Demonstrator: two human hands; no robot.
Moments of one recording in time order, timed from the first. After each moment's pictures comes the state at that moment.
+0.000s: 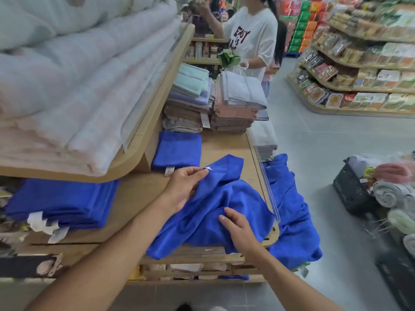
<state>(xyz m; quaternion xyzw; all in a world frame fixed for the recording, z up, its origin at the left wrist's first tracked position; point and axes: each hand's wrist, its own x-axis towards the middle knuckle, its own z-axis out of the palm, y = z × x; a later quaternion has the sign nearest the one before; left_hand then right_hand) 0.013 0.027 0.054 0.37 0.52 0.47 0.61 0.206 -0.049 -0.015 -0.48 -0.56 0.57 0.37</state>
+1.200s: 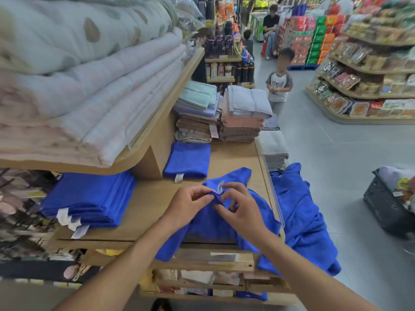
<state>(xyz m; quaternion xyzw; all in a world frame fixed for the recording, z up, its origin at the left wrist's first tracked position) 0.023 -0.040 0.074 0.57 0.53 0.43 0.45 0.213 -0.023 0.030 -0.44 -0.72 0.31 0.43</state>
